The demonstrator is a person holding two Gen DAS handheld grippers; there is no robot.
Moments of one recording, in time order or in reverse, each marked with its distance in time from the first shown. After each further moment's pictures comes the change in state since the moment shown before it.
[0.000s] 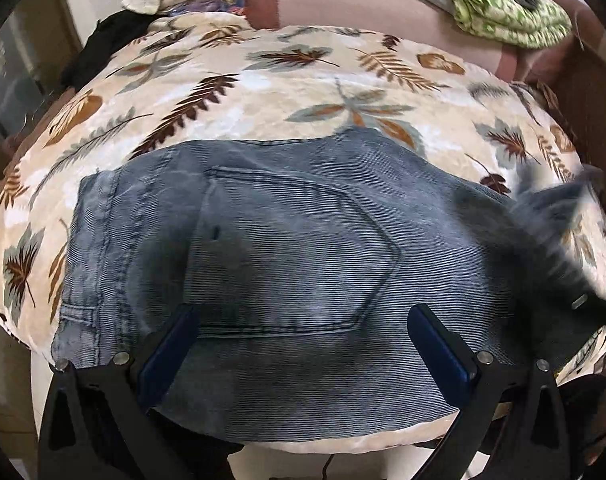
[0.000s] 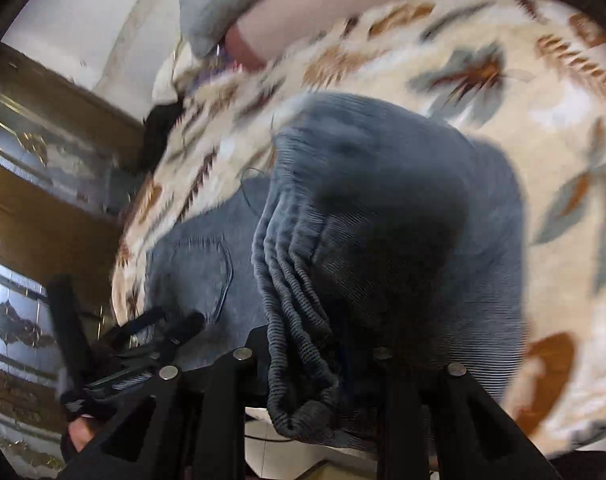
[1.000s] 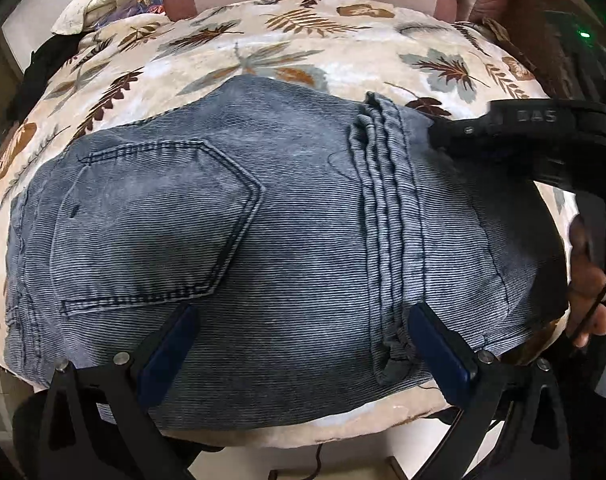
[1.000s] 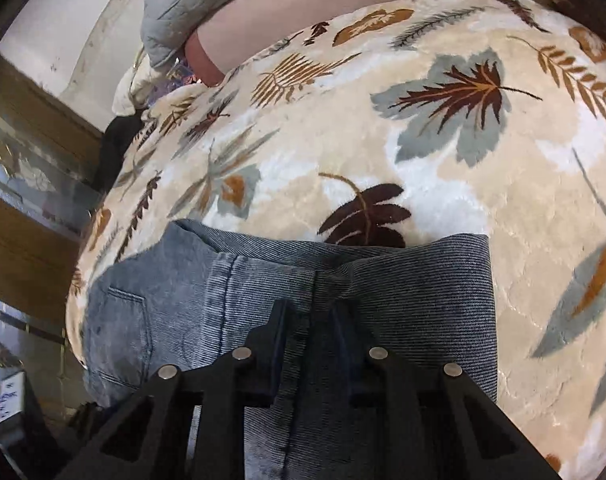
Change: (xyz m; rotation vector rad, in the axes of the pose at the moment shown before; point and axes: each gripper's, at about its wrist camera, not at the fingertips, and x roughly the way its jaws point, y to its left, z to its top) left arm 0.025 -0.070 -0.027 0.193 0.072 -0.058; right arm 0.008 -0.050 0.047 0.026 -0.151 -0.113
